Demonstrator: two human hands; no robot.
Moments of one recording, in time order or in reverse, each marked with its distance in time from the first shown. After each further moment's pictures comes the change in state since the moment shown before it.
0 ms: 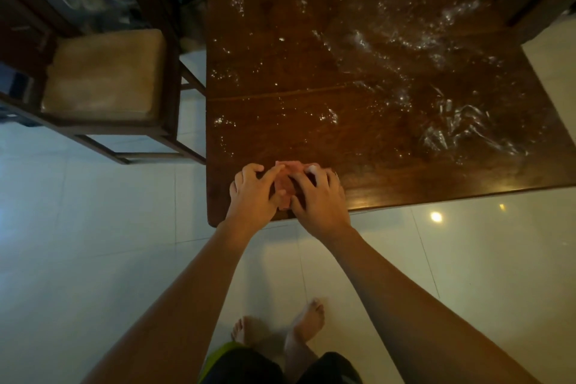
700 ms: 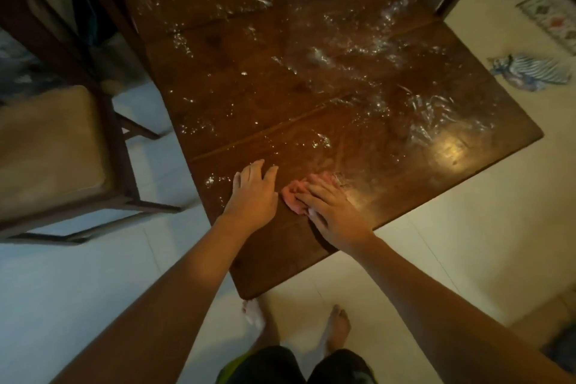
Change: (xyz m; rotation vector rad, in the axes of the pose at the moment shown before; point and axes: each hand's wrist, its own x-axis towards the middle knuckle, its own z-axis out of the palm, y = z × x) left_hand 0.117 -0.032 -0.058 0.243 -0.166 0.431; right_hand 0.041 0.006 0.014 -0.011 0.102 -0.087
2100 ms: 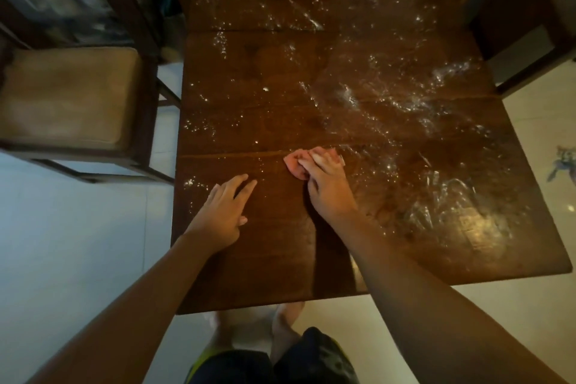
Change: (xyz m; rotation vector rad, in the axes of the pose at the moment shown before) left_hand 0.009 0.013 0.007 -0.199 0.016 -0.236; right_hand 0.132 0.096 -0.045 0.071 -0.035 -0.018
